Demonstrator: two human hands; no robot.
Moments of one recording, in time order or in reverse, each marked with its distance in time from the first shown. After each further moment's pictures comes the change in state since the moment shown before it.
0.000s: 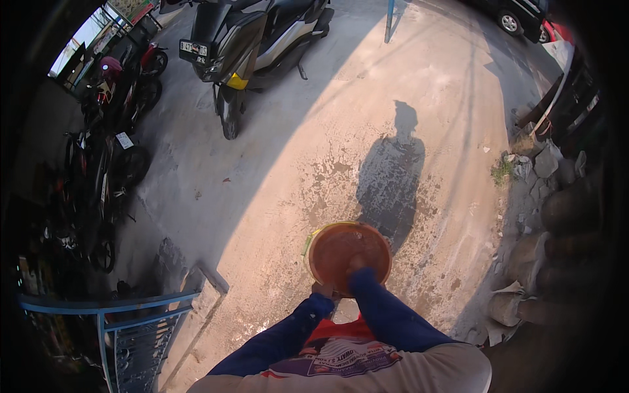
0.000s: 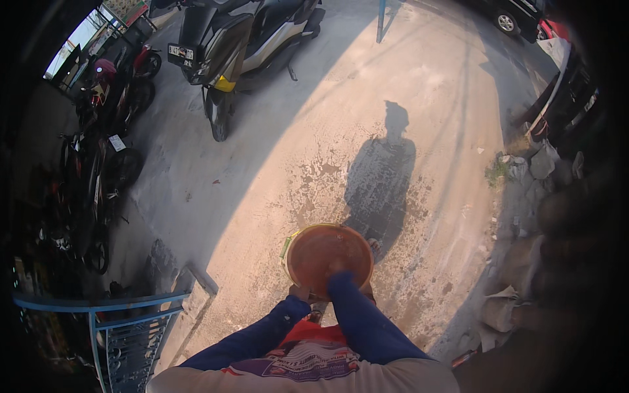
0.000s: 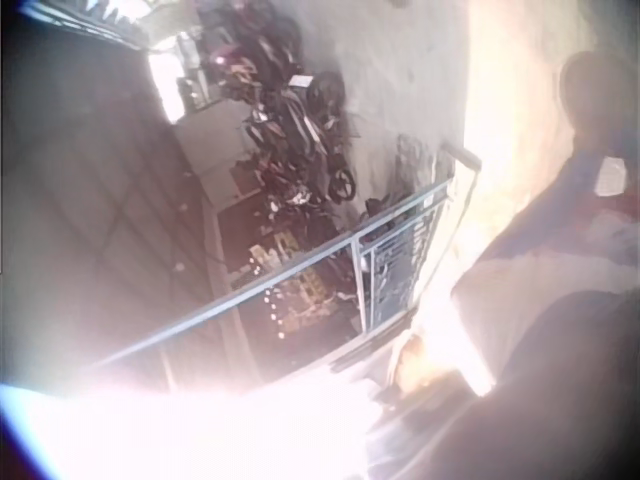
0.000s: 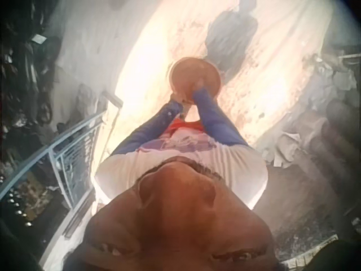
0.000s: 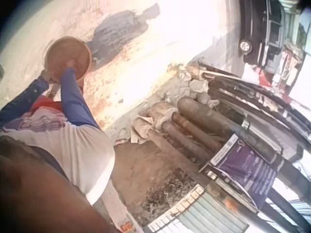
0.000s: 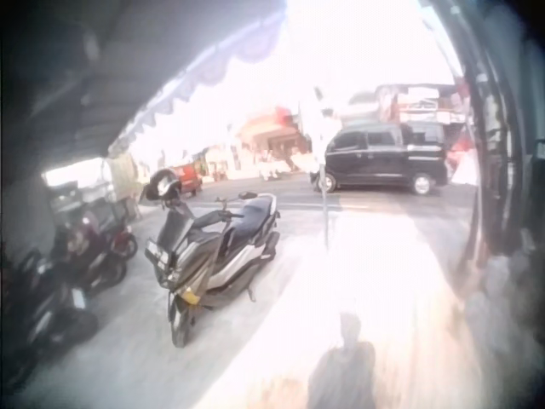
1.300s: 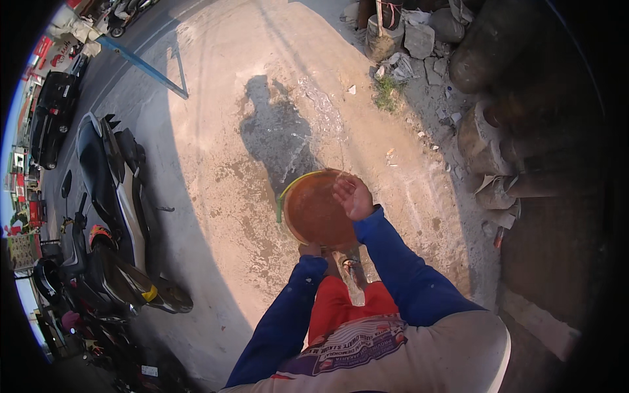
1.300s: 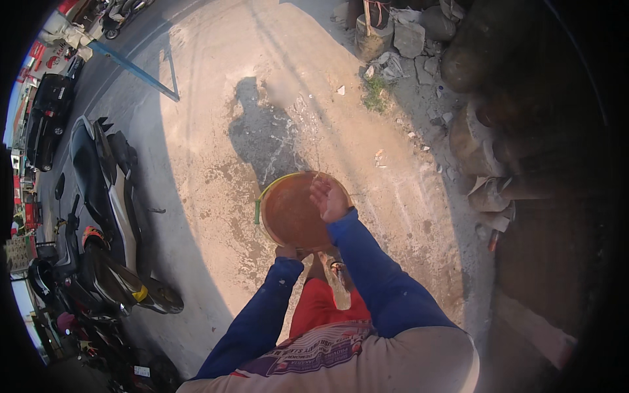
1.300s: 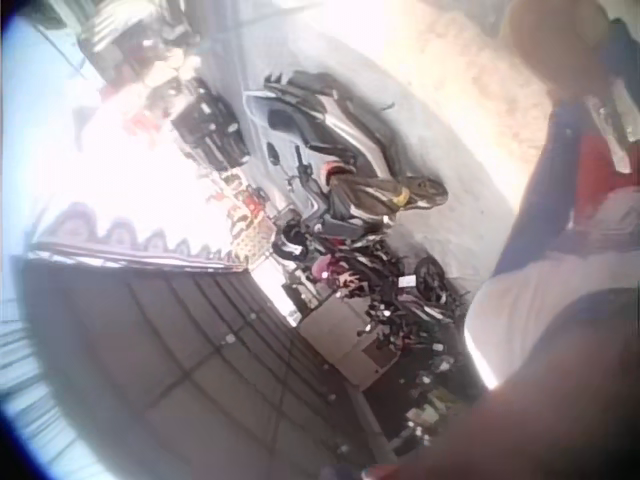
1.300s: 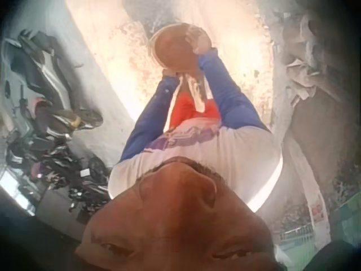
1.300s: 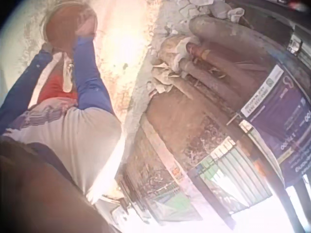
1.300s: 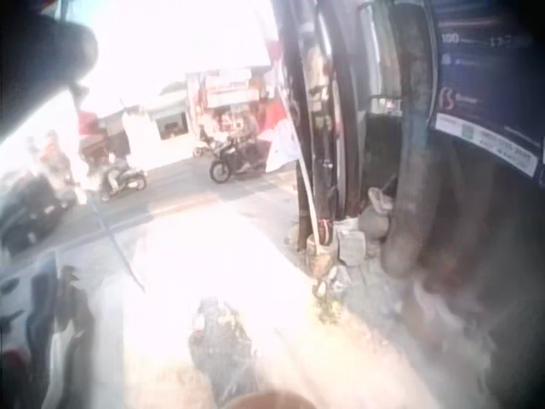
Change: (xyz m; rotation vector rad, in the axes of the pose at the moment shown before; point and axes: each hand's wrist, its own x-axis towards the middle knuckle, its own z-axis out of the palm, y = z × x) left_hand 0.371 0.403 0.298 -0.119 -0.180 -0.281; right_hand 0.013 -0.625 0.021 0.869 -0.088 -0.660
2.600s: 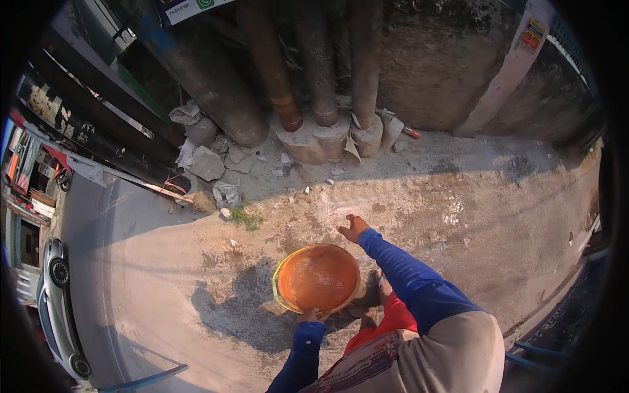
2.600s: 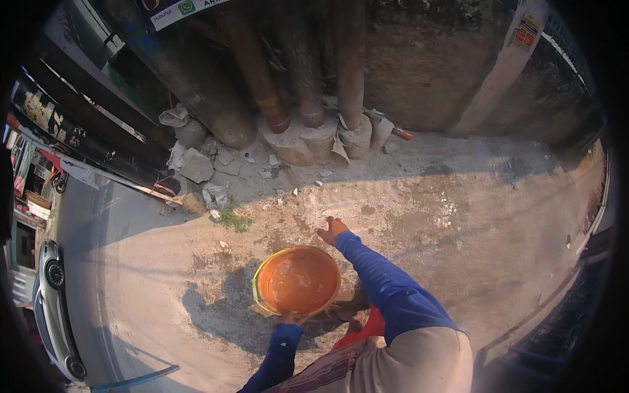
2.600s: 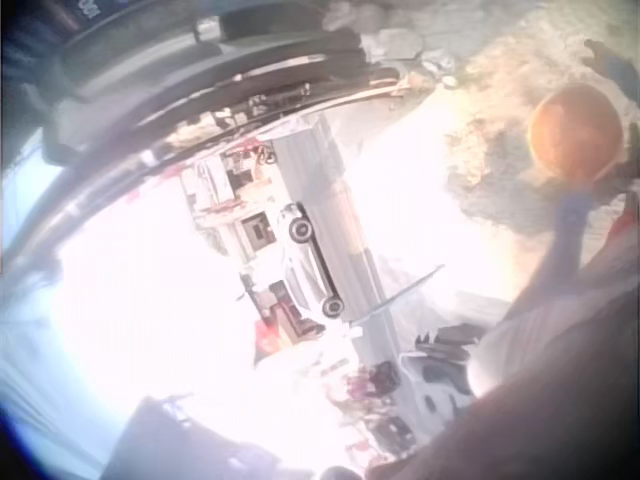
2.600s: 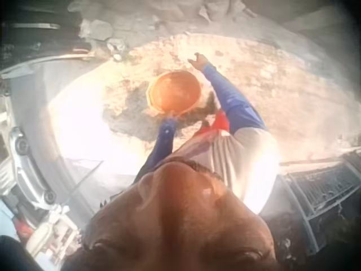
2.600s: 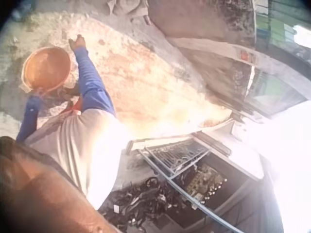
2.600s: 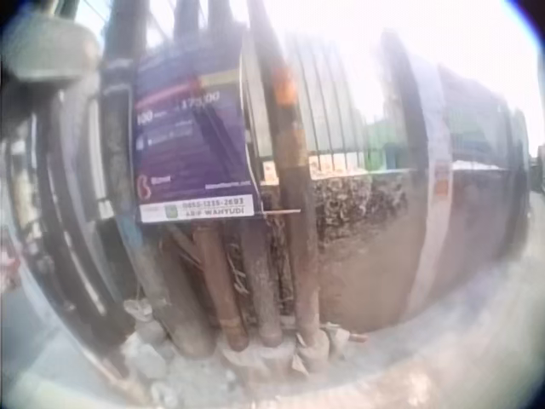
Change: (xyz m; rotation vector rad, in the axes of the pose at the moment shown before) left_hand -0.024 0.075 0.226 1.208 -1.070 0.410; right_hand -0.119 -0.261 -0.185 -1.121 1.037 -0.506
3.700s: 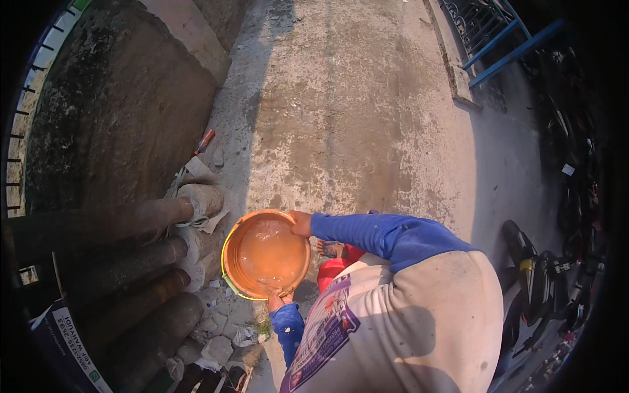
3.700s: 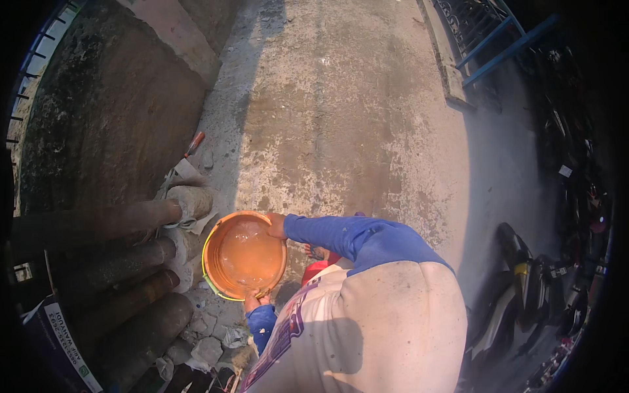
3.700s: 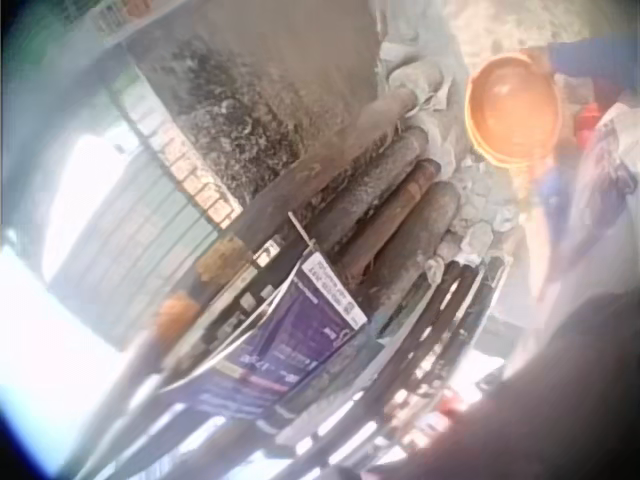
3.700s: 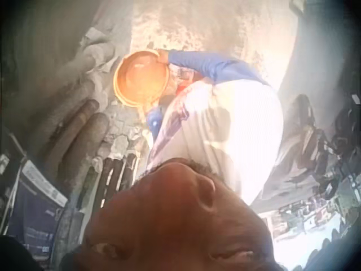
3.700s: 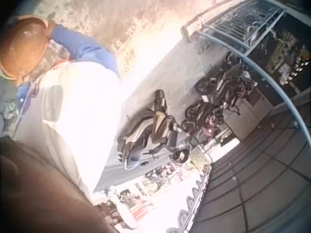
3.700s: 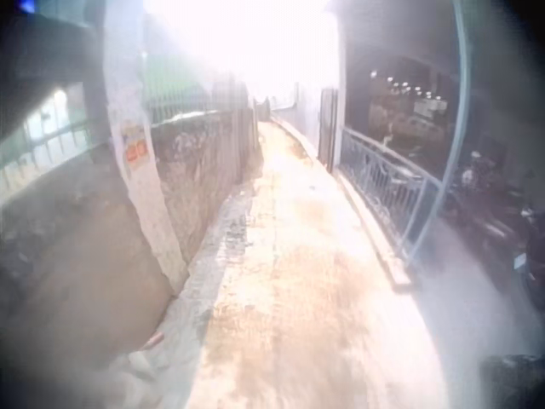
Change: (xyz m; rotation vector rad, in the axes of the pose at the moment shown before) left_hand 0.182 0.240 0.252 0.069 -0.606 -0.463; right_hand -0.043 0.190 -0.100 1.039 0.453 0.441
